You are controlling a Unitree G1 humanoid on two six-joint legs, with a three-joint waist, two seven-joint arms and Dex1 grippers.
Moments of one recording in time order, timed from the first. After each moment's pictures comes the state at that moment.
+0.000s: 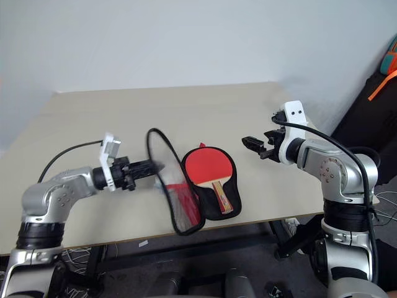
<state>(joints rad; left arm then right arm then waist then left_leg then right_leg) -0.42 0.58 0.12 -0.04 -0.67 0.91 -0.94 -0.62 -0.54 -0.18 -0.17 0.50 1.18 0.48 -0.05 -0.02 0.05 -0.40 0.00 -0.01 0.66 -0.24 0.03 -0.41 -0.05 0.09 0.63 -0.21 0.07</state>
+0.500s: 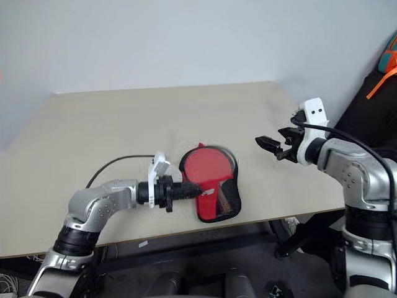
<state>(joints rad) -0.37 0.44 -0.14 -0.17 -0.66 0.97 -0.84 -0.53 -0.69 -0.21 -0.21 0.54 1.08 0.61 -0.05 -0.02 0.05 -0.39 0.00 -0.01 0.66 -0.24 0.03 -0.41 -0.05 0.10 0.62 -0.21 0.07</state>
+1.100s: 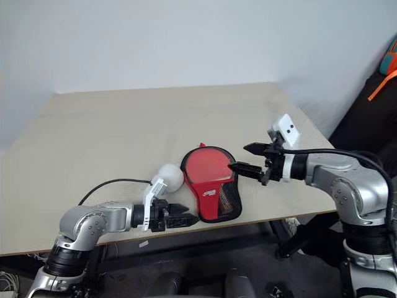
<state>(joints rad) -0.23 0.43 -0.09 -0.26 -0.74 1.21 -0.67 -0.45 -0.69 -0.10 -0.36 0.67 1.02 0.80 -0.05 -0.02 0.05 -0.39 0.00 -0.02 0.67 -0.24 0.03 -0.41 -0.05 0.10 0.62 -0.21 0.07</state>
